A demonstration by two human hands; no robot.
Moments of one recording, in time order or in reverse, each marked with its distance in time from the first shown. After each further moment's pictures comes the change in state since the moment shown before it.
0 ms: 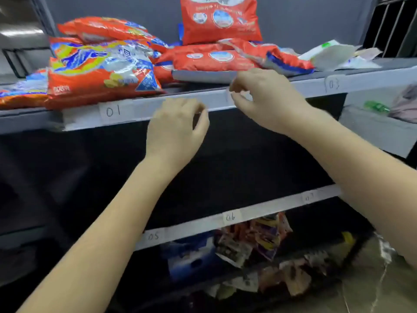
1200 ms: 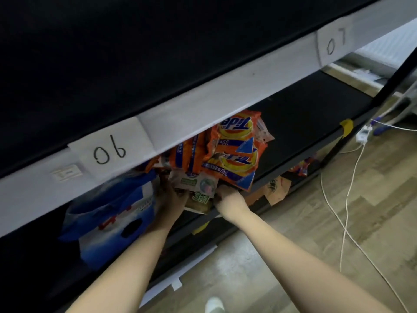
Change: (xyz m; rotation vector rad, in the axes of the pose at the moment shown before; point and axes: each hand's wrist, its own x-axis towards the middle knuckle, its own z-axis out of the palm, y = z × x) left_hand -0.384 -0.079 0.486 -0.005 -0.998 -0.732; right_hand -0.376 0.143 0.508 0.440 -0.839 0.971
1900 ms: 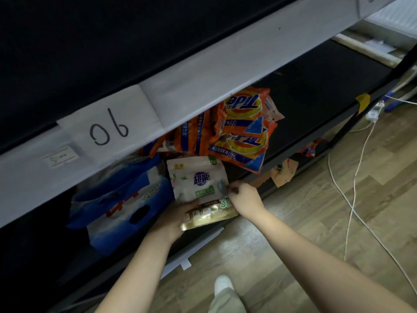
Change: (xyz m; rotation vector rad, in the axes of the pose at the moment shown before) left_hand -0.050 -0.024 -0.005 -1.200 -0.606 -0.426; right_hand -0.017 0.021 0.024 0.251 0.096 0.132
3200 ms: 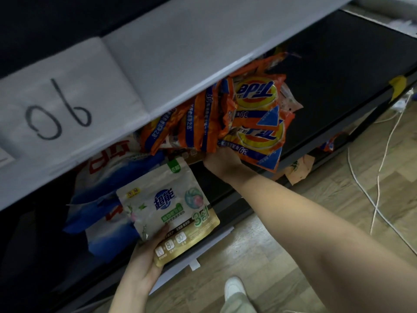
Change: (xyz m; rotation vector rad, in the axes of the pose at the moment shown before) left_hand -0.042 -0.032 -0.057 -0.386 0.210 0.165; right_hand 0.079 -0.076 0.008 -0.844 0.168 -0.794
